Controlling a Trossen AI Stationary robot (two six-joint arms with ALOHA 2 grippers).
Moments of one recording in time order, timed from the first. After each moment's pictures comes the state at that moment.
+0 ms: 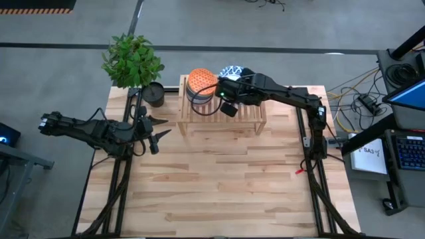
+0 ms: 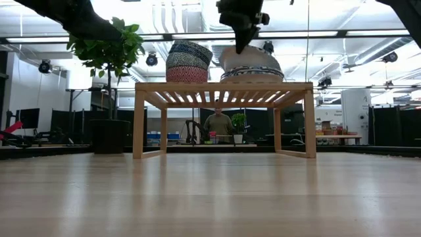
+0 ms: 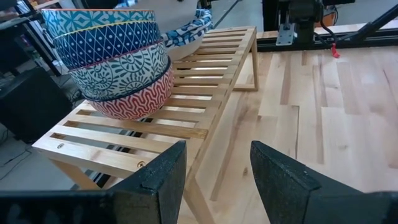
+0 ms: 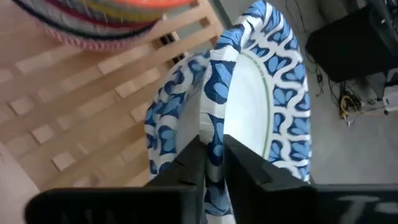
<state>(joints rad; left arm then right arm) -0.22 0.61 0.62 -0.40 -0.63 -0.02 -0.22 1.94 2.22 -1.40 0.58 0.14</state>
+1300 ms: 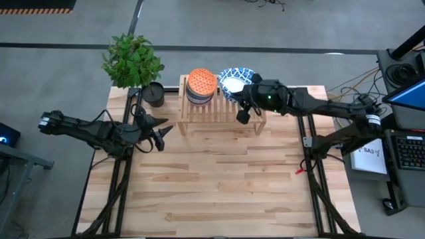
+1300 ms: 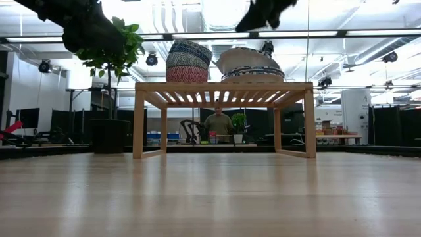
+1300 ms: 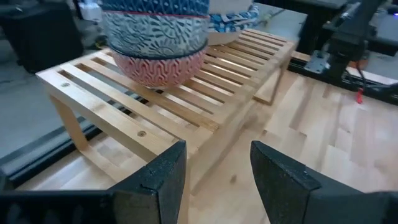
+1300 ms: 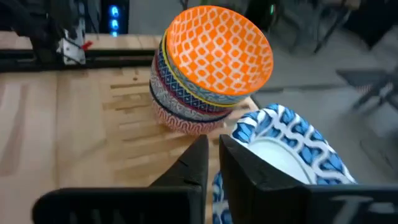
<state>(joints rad) -0.22 0.68 0.62 -0.40 -0.73 -0.42 -0.25 1.33 1.29 -0.36 0.21 -0.16</state>
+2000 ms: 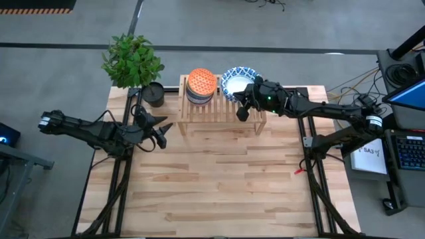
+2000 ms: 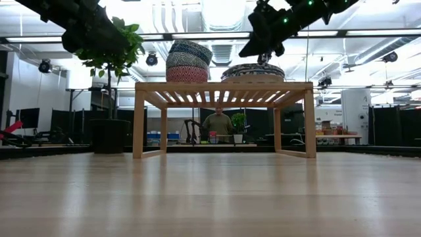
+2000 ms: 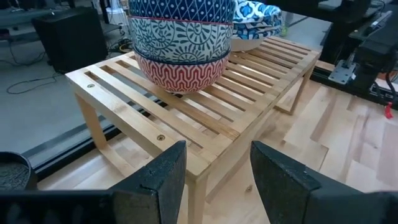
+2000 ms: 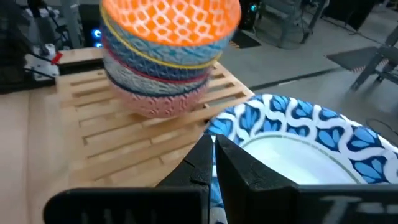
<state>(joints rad) -0.22 0.71 0.62 -0.38 -0.83 -0.45 -0.36 1.30 0.99 -0.01 0.16 -0.07</state>
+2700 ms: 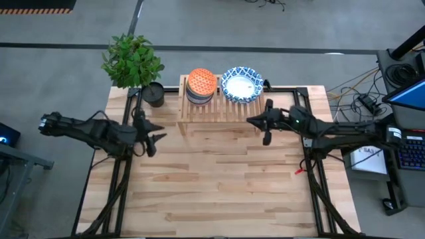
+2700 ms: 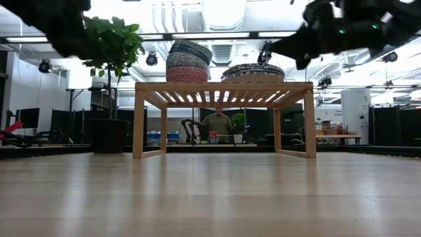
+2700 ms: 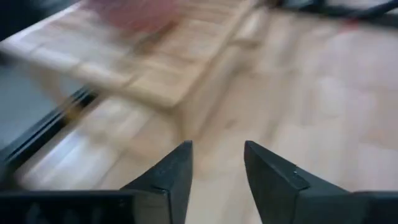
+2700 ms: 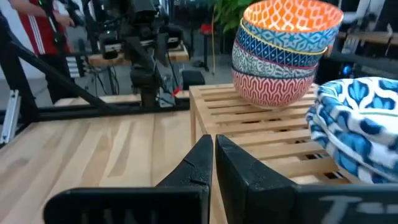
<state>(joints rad) -0.22 0.59 0.62 -0.67 -0.60 -0.39 -0.31 0.96 0.41 0.52 -0.19 -0.01</state>
